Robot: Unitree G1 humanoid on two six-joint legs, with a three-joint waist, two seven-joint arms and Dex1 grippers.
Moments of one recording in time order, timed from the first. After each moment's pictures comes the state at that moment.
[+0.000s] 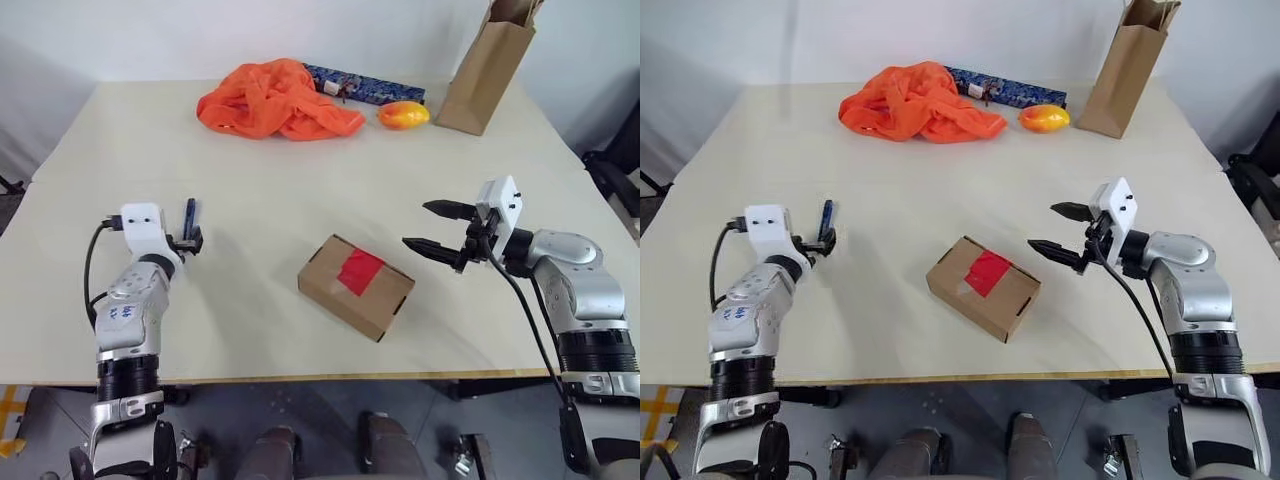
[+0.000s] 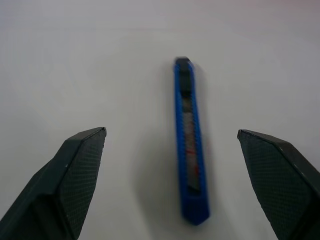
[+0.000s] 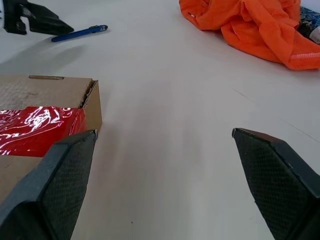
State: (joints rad) left arm -0.48 0.37 0.30 0.15 -0.19 0.59 0.00; right arm -0.57 -0.65 -0.09 0.19 0.38 0.28 1.07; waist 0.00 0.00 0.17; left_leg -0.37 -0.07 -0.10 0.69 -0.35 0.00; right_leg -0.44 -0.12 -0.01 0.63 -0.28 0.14
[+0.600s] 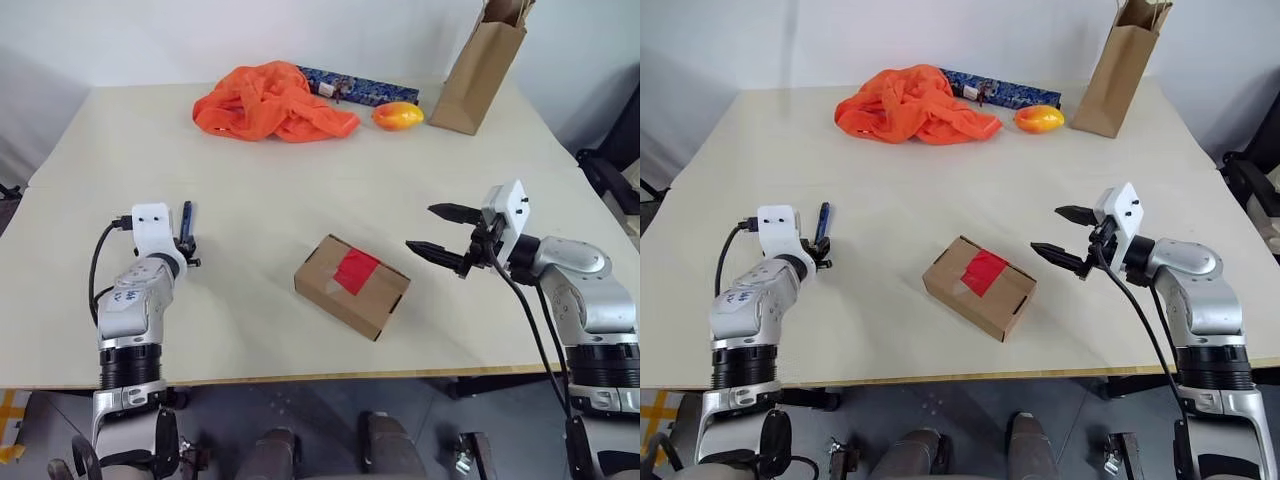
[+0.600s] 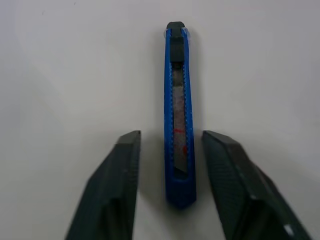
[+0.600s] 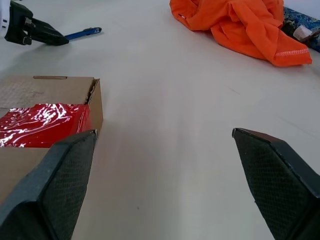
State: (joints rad) left arm -0.52 0.37 0.30 0.08 -0.17 0.84 0.06; right arm -0.51 -0.66 -0.12 0.08 0.41 0.34 1.03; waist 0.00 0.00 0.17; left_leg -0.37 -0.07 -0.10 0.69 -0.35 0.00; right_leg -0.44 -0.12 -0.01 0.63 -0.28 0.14
